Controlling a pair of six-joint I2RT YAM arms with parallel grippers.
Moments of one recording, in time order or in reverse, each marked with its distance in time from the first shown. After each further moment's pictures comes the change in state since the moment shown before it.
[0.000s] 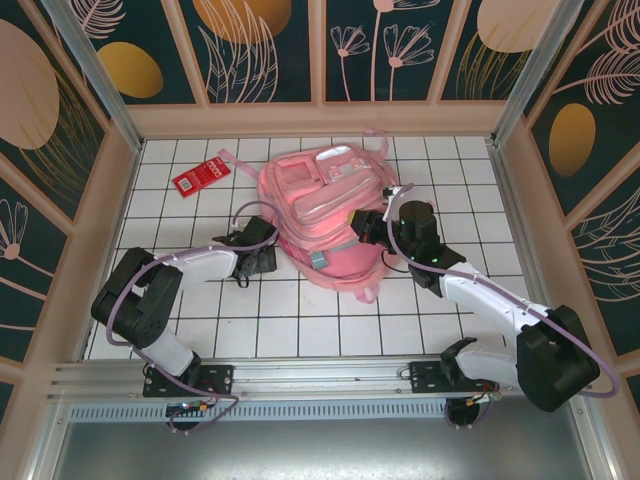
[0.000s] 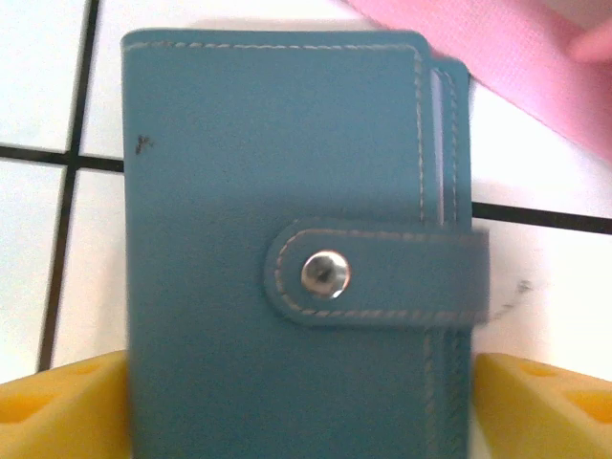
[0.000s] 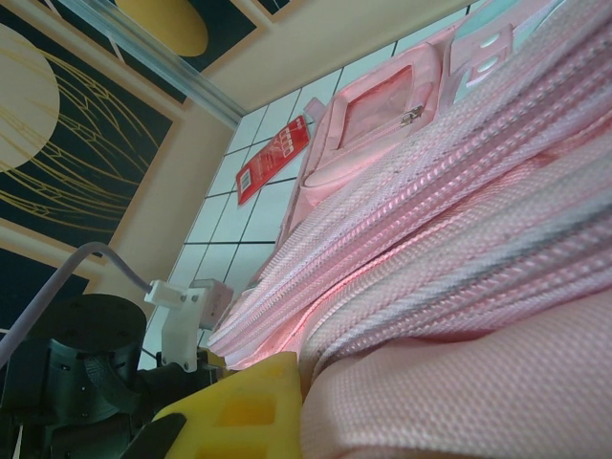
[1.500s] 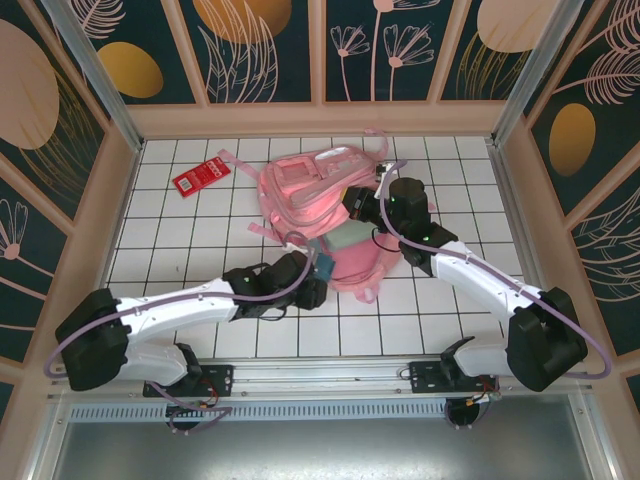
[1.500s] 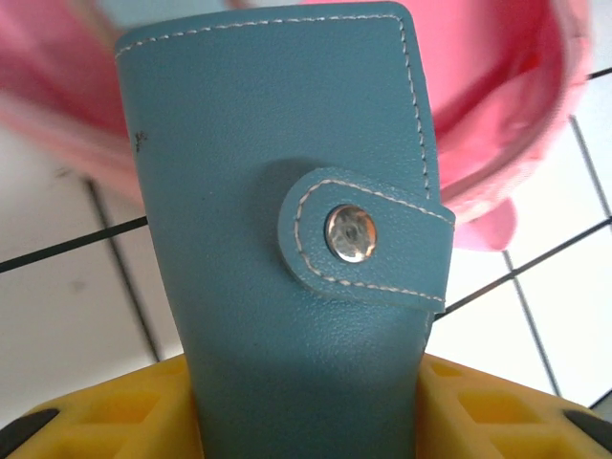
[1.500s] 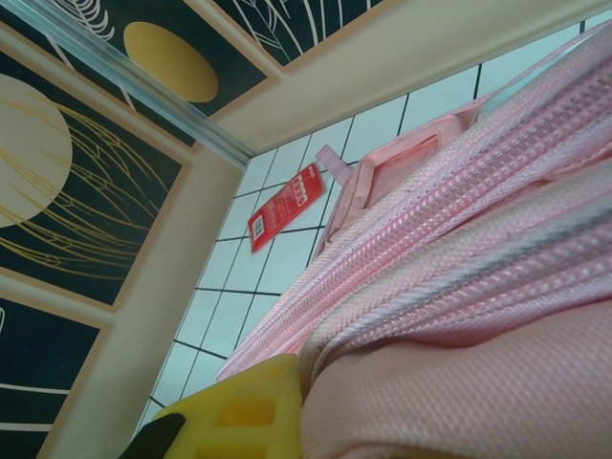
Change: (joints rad) left arm -0.509 -0.273 0.017 0.013 0.221 -0.122; right arm 0.017 0.117 0.208 -0.063 0.064 0.027
